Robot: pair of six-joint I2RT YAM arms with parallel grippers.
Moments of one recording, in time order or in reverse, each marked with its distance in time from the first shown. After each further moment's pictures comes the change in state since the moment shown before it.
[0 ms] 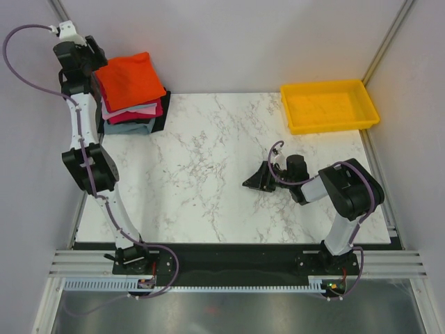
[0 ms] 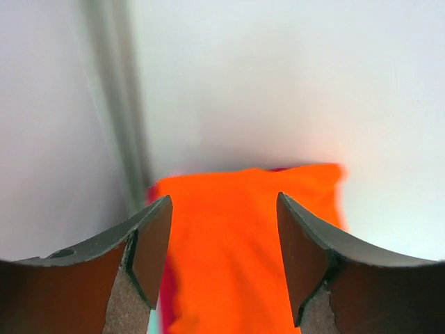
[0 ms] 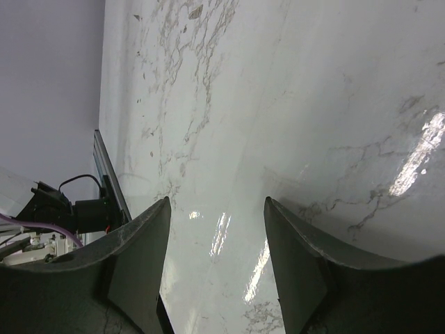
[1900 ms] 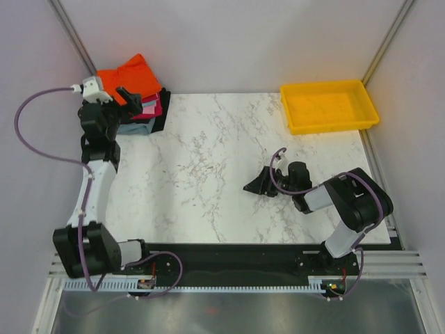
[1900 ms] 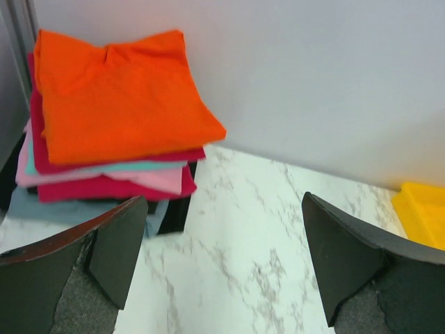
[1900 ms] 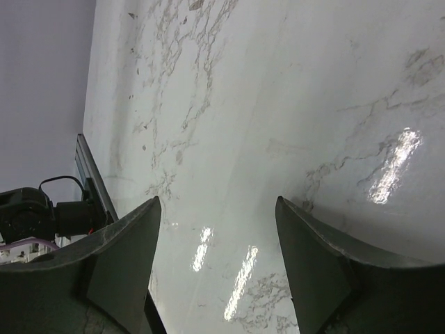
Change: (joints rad) left arm -0.164 -0.860 -1.135 0.341 0.037 -0.207; right arm 0.035 -0.110 -0.109 0.043 0.097 -0.018
